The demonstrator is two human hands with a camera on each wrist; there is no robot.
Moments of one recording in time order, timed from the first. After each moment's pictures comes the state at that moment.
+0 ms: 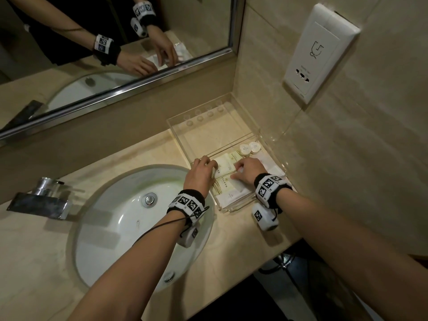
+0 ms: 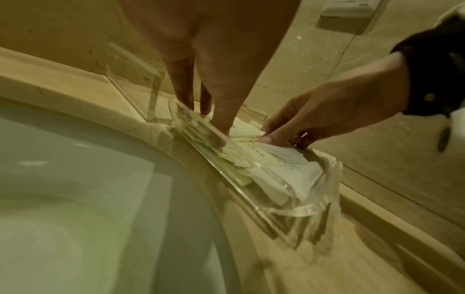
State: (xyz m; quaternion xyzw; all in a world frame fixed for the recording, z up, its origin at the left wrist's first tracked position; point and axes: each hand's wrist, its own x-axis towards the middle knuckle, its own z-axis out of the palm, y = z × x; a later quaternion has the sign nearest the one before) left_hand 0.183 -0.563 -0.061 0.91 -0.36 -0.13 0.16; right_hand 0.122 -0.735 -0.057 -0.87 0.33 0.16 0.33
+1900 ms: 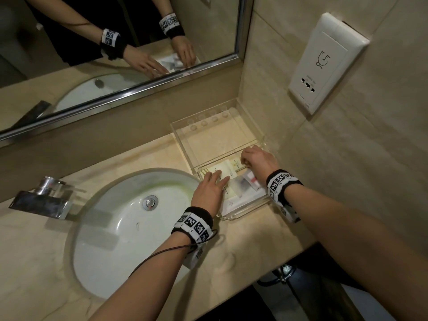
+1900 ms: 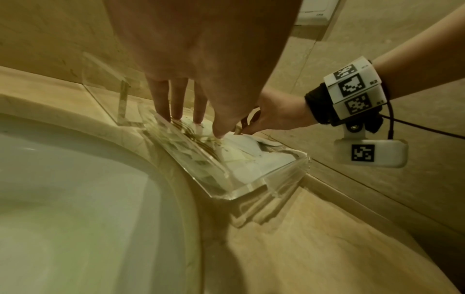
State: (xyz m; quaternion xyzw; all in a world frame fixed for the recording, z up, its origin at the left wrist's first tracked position) left_hand 0.151 -0.571 -0.066 0.90 -0.38 -0.14 0.12; right_hand 0.132 -0.785 -0.061 -0.99 0.07 0.07 0.11
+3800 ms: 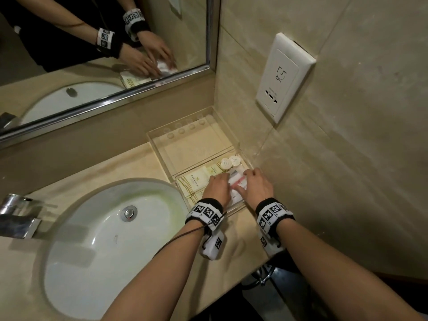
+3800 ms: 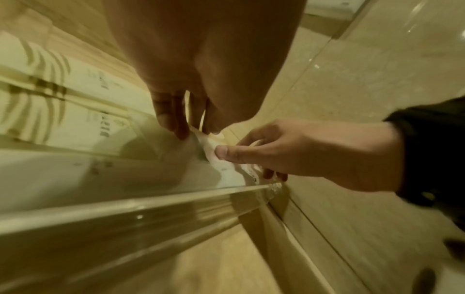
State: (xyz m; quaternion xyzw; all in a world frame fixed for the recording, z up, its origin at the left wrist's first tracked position) left_hand 0.136 -0.666 -0.059 0.89 -0.32 -0.24 0.23; right_hand 0.064 -0.786 -0.074 -0.95 0.29 0.05 0.11
